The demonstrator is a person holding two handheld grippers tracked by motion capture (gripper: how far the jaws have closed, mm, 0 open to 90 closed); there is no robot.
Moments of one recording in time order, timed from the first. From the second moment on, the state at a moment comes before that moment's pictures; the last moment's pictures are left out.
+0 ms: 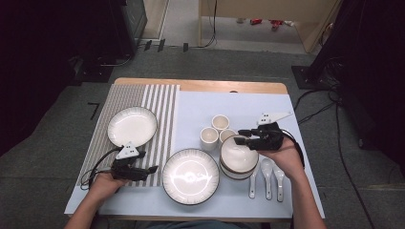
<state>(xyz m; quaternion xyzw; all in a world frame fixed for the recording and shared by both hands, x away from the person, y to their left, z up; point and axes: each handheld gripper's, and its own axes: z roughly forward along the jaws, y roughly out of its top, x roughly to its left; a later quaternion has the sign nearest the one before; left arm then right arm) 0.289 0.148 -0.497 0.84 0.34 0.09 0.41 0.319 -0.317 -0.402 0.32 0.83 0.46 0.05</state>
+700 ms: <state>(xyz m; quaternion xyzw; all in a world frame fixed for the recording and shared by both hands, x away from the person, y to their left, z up) 0.290 0.149 -0.497 0.84 0.34 0.09 0.41 0.320 -0.330 -0.411 0.33 0.82 0.46 0.04</state>
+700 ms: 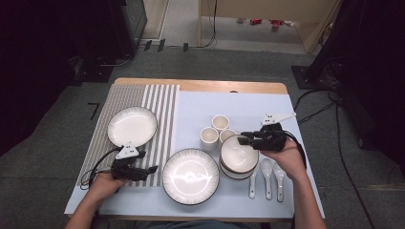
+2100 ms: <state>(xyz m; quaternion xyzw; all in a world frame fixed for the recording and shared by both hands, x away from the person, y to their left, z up) 0.289 0.149 -0.497 0.84 0.34 0.09 0.41 0.324 -0.327 -0.420 0.36 0.83 0.42 0.01</state>
